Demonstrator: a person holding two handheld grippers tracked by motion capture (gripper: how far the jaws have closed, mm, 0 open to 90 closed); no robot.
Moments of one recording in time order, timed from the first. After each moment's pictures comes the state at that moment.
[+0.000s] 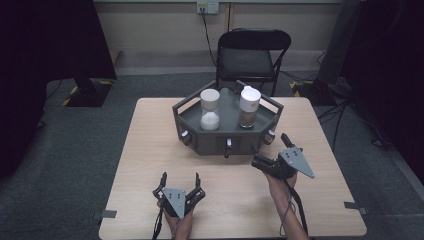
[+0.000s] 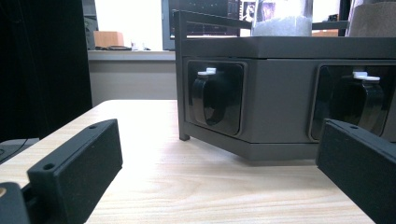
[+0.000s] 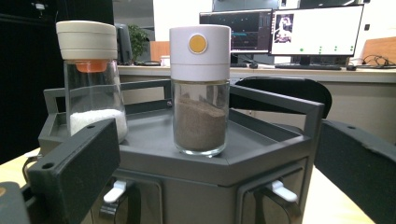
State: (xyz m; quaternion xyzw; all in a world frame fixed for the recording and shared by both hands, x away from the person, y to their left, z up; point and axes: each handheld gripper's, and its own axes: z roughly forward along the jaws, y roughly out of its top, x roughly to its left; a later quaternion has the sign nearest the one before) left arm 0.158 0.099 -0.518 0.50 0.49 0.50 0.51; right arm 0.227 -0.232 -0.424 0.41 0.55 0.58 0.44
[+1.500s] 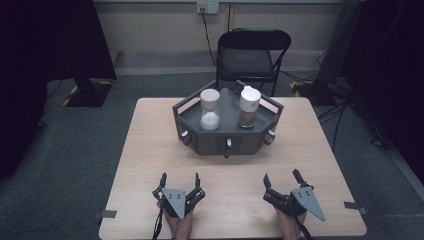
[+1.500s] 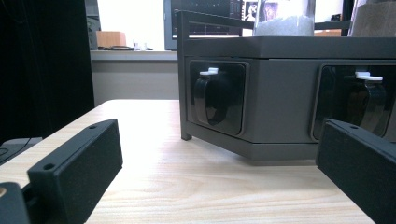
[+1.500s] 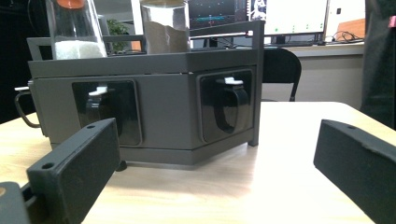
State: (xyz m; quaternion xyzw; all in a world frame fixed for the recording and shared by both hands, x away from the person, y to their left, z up) left arm 0.157 0.098 -0.518 0.49 0.49 0.50 0.51; right arm 0.158 -0.256 -0.498 0.46 0.53 0.56 0.44
